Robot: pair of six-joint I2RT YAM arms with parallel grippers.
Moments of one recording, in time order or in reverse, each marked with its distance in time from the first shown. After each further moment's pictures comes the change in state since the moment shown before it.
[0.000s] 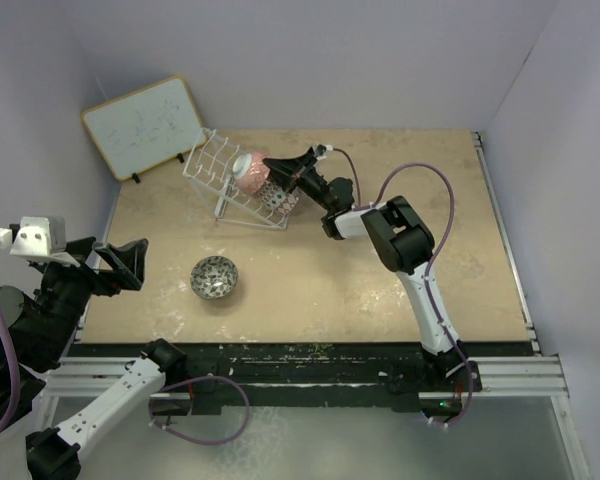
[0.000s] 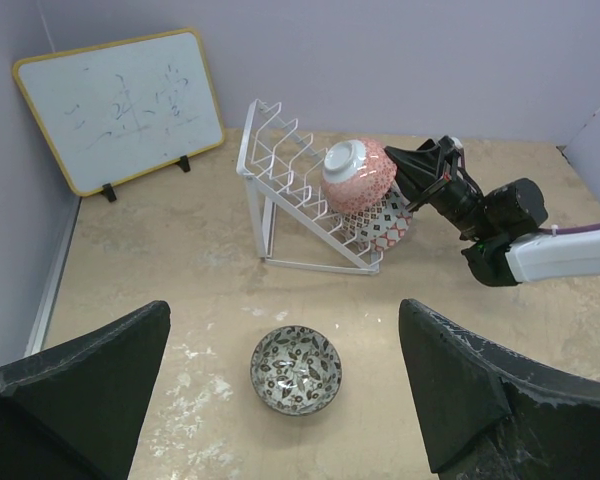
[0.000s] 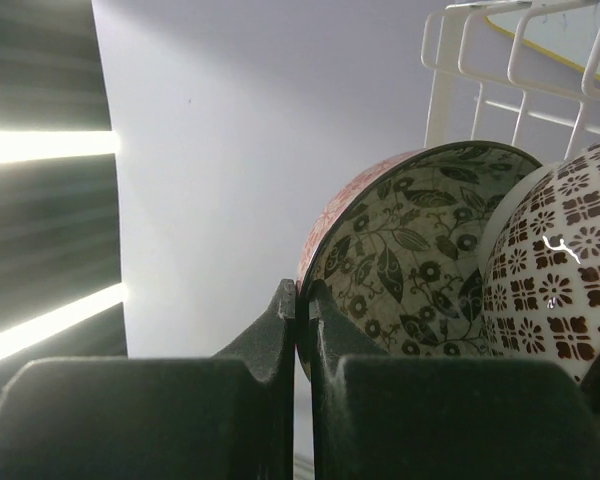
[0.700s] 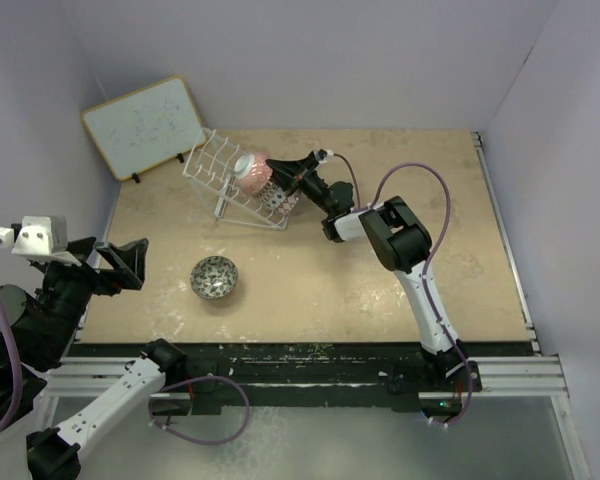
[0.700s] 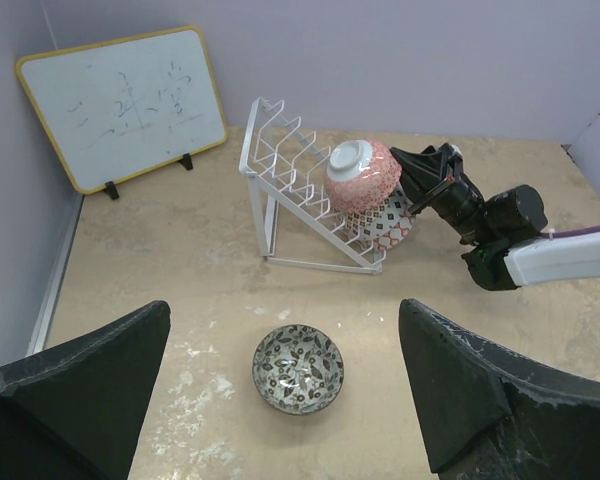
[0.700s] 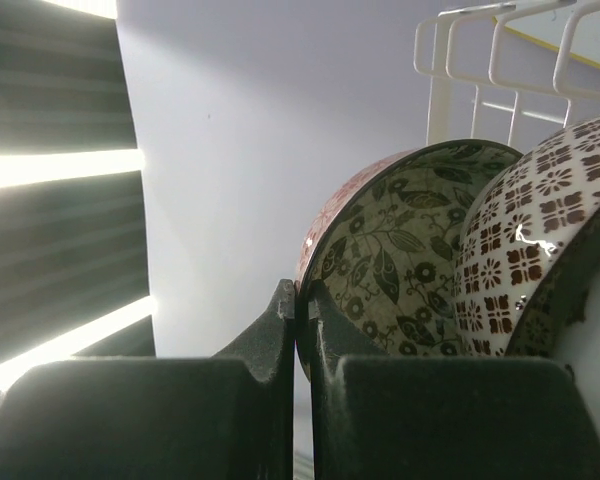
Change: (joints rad) left arm 0.000 0.000 -0.006 0.000 -0.008 0.000; right arm -0.002 0.035 0.003 0.032 0.021 0.074
